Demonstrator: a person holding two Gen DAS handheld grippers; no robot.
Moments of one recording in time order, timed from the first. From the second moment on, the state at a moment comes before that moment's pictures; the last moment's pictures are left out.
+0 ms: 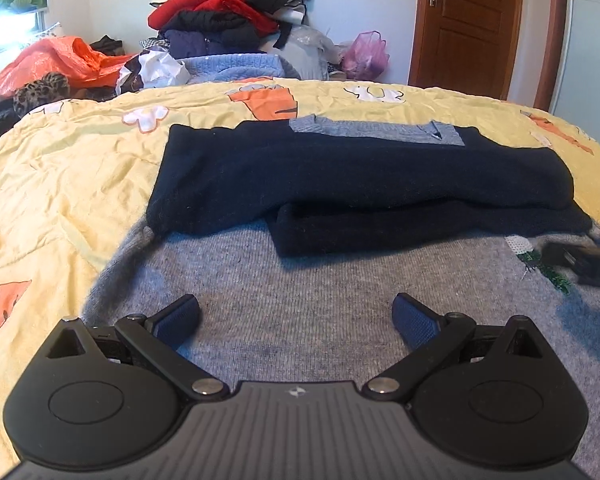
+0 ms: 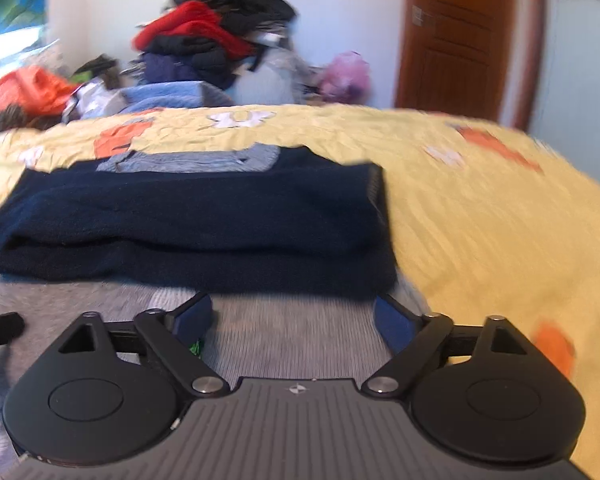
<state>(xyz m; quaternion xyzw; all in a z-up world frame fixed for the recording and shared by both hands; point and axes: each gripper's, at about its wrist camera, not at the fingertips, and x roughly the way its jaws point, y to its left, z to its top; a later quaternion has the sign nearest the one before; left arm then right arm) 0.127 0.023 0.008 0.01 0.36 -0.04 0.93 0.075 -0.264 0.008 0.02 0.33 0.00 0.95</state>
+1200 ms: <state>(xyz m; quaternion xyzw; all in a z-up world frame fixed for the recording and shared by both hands) 0.078 0.022 0.008 0.01 0.36 -0.03 0.93 -0.031 -0.258 0.000 0.00 0.34 0.01 0.94</state>
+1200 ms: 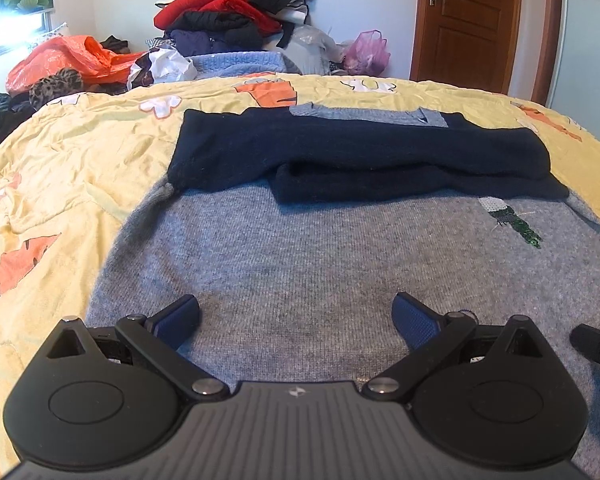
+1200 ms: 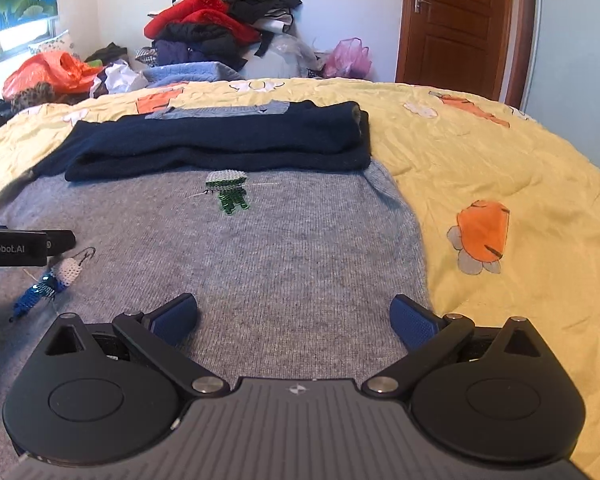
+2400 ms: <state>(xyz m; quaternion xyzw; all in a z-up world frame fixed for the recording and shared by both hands) -0.012 0.023 0.016 0.02 0.37 0.00 0.93 -0.075 -0.249 0.001 -0.01 0.34 0.05 0.94</state>
